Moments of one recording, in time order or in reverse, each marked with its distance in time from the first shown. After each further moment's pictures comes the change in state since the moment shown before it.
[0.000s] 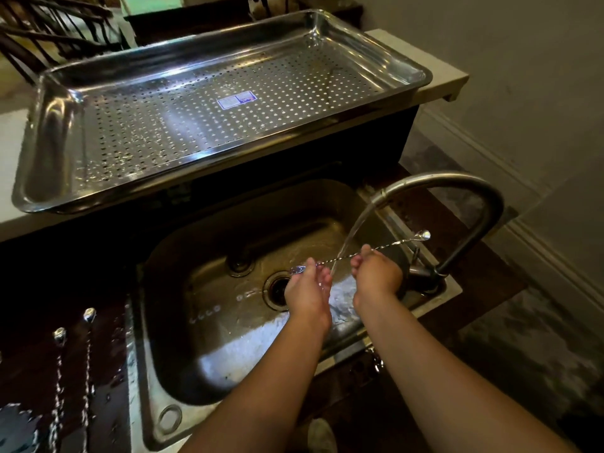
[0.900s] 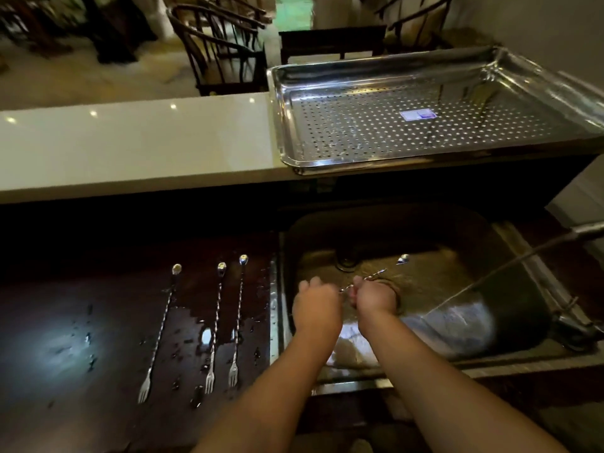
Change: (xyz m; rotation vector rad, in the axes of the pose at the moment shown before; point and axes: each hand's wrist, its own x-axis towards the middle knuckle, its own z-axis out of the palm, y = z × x) left_hand -0.022 0.135 -0.185 1.897 0.203 0.760; right_hand -0.118 0.147 0.110 -0.655 -0.325 -0.010
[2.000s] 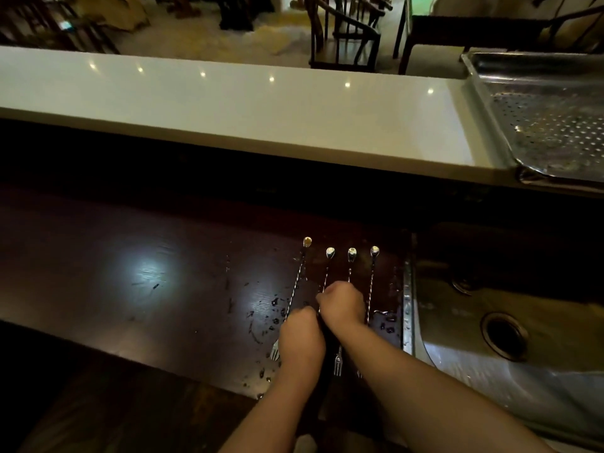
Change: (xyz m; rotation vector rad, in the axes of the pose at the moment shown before) left_hand -0.077 -0.240 -0.008 -0.232 0.042 -0.536; right_hand -0.123 0.074 0.247 -0.960 -0.331 -0.423
